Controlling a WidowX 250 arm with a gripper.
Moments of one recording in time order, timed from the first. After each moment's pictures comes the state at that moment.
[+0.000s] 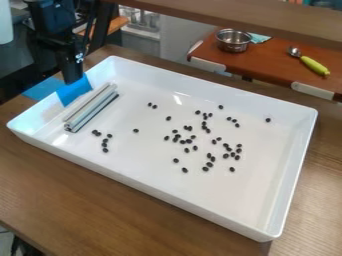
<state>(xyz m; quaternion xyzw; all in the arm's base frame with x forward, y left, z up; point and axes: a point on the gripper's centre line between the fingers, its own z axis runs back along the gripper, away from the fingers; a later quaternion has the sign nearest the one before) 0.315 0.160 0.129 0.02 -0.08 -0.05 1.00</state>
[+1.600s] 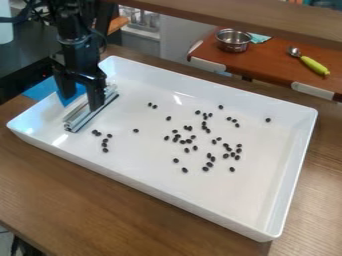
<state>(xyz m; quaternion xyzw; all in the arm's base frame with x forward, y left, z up) 0.349 0.162 0.066 0.04 -0.07 0.00 1.00</state>
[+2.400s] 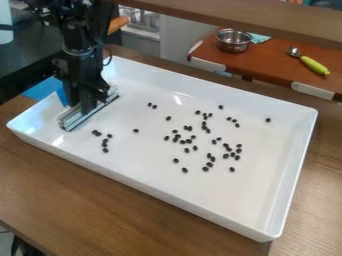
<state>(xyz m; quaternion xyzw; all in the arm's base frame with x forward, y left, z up) 0.343 0.151 0.053 0.07 -0.06 -0.01 1.00</state>
